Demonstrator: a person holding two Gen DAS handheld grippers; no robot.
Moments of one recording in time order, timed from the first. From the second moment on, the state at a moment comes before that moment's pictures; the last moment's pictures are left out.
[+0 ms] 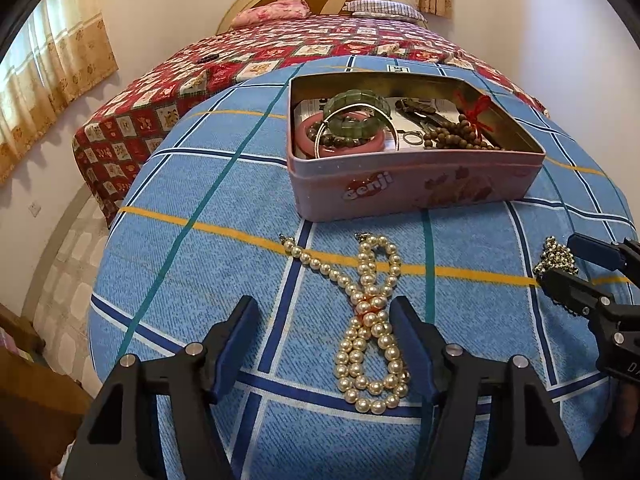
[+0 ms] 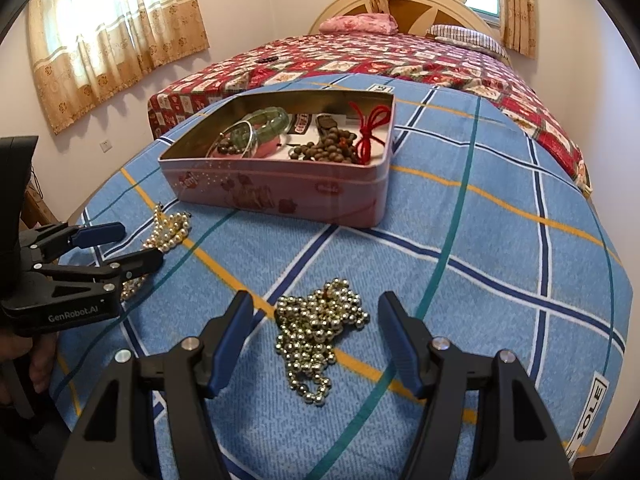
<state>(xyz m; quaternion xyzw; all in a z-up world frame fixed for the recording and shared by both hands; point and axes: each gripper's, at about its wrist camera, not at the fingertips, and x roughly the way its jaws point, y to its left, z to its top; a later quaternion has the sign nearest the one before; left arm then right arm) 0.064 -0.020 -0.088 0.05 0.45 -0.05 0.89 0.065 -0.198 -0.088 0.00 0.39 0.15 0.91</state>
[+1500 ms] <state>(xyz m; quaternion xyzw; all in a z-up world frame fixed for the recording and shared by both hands) 0.051 -0.026 -0.058 0.03 0.41 -0.11 0.90 0.056 -0.199 -0.074 -0.01 0.36 0.16 0.92</state>
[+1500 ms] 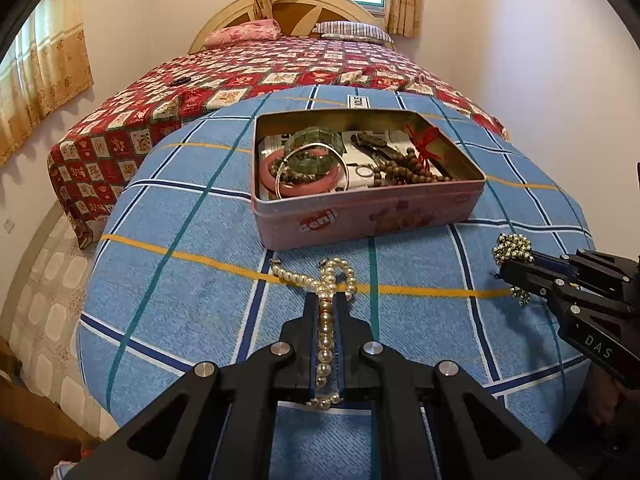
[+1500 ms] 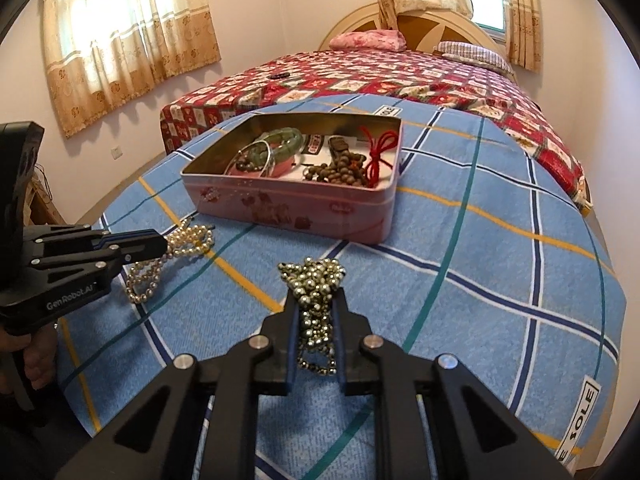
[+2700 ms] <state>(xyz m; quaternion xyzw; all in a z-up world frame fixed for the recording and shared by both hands) 0.106 -0.037 0.023 0.07 0.32 -0.12 0.94 0.098 -0.198 -0.004 -0.02 0.29 0.17 0.94</state>
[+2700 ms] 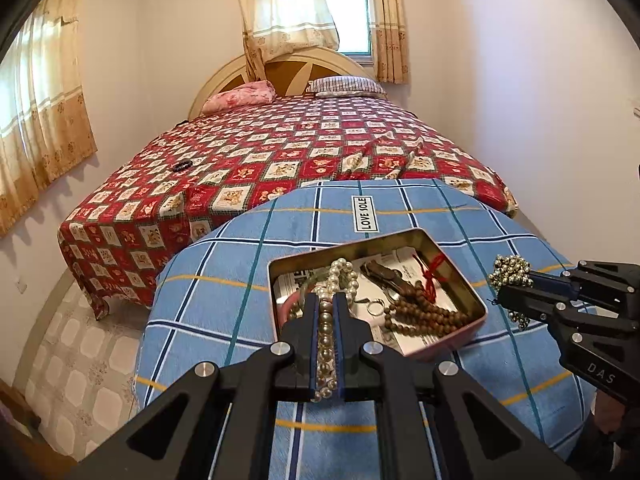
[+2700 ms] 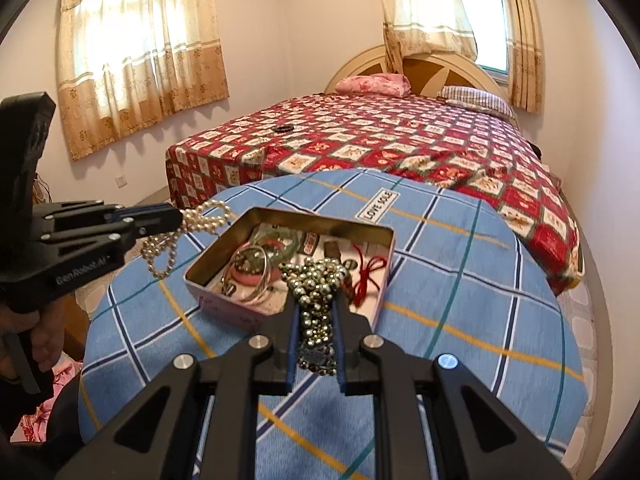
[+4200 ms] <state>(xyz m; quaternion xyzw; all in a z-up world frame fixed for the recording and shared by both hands) 0.140 -0.025 0.000 0.04 0.32 -0.09 0.94 0.147 -0.198 -0.019 -0.03 0.31 0.15 0.94</state>
